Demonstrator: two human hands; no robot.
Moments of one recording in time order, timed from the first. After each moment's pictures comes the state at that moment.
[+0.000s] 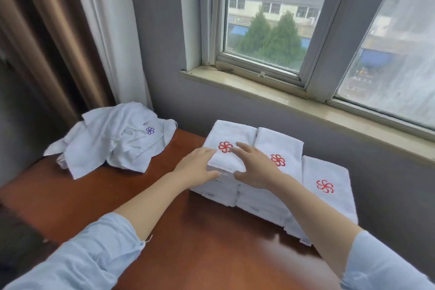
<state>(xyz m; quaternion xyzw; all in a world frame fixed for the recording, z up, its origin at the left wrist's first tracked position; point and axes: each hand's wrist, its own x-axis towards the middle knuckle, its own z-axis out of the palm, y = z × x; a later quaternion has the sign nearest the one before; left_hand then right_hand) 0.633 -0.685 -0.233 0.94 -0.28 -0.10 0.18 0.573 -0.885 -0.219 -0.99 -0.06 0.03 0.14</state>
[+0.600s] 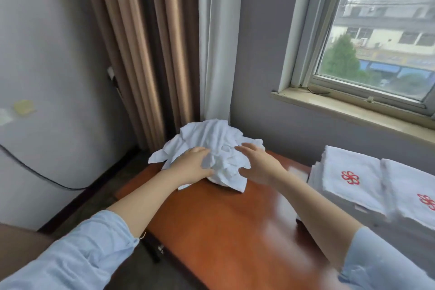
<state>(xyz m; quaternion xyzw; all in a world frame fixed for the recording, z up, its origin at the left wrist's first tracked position) 0.719 -0.339 -0.200 0.97 -0.14 -0.08 0.17 0.708 -0.573 -0.211 -0.98 -0.12 0.01 0.18</state>
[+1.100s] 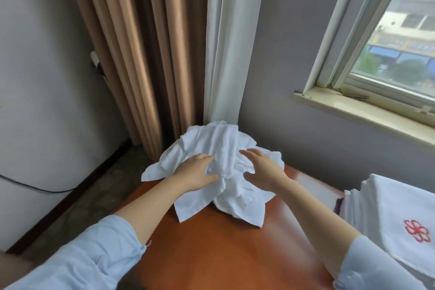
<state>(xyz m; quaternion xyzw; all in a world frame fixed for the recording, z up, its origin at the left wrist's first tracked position) 0.883 -0.305 -0.255 0.96 -0.15 -0.14 0.17 0.874 -0.542 -0.262 -0.98 -0.09 0.06 0.17</state>
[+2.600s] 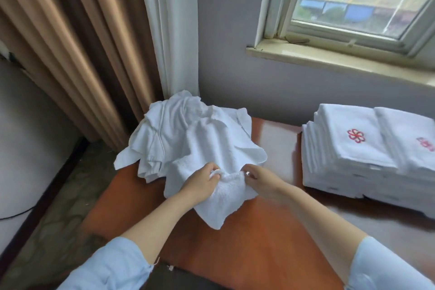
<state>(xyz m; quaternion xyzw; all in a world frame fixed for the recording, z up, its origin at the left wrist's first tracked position) 0.801 -0.328 -0.329 0.88 -0.19 -0.25 0.36 0.734 -0.541 -0.329 -0.92 0.08 0.15 0.36</state>
